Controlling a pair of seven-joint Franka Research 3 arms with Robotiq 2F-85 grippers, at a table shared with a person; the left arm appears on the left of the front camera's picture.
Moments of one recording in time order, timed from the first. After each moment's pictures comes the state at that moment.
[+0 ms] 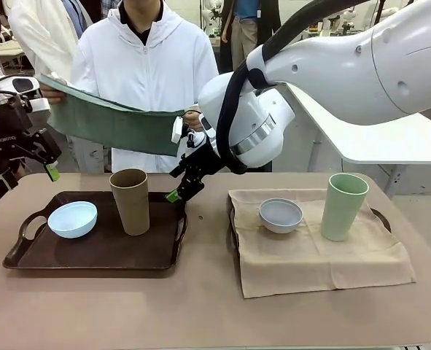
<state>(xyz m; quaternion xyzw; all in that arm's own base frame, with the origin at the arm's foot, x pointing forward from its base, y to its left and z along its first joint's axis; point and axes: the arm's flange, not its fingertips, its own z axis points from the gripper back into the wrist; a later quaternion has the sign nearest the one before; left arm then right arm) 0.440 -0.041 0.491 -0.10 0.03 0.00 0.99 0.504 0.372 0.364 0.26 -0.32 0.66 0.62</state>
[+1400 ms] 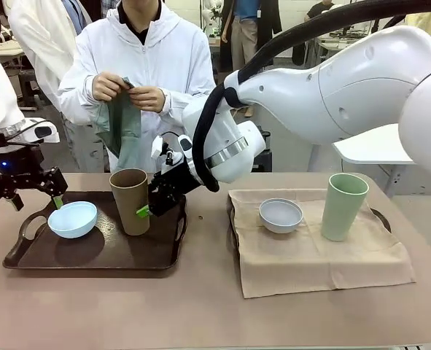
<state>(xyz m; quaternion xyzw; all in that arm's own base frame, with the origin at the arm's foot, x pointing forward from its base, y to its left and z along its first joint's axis) 0.465 -0.027 0.400 -0.02 -0.01 0.00 1.00 0.511 0.436 0.307 0.36 -0.33 0.65 0.58</state>
